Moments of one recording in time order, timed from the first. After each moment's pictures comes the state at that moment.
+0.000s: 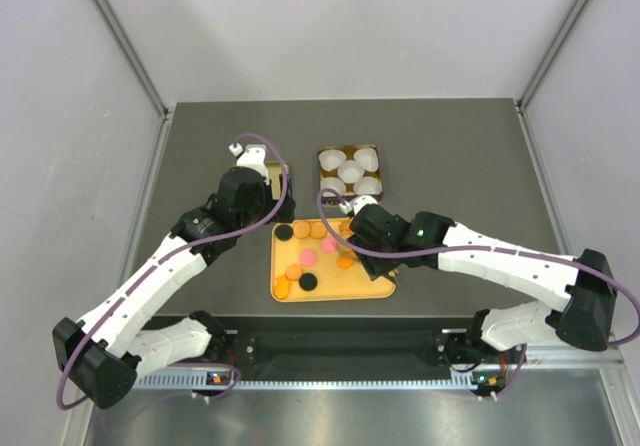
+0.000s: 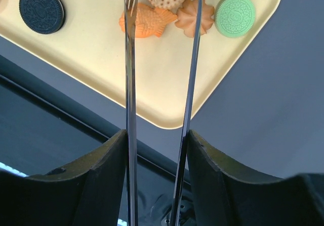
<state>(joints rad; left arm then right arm) -0.60 1.04 0.97 -0.53 -0.25 -0.40 1.07 1.30 1.09 -0.88 0.24 0.39</state>
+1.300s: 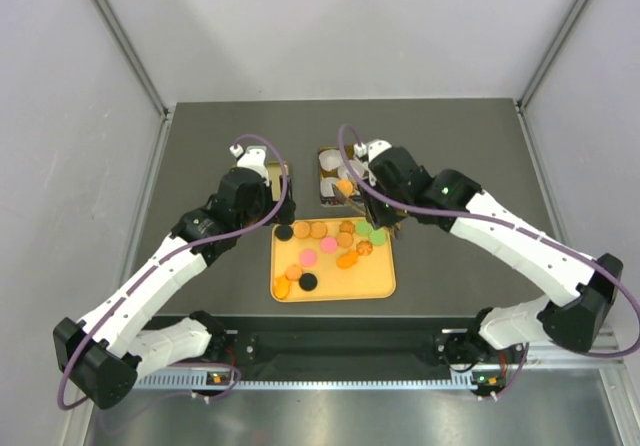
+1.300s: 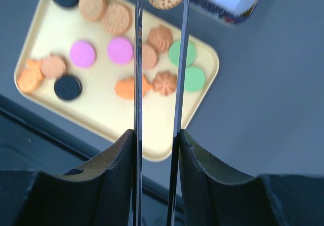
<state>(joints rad) -0.59 1.04 0.96 -0.53 -0.22 -0.40 0.88 1.33 1.36 -0.93 0.20 0.29</state>
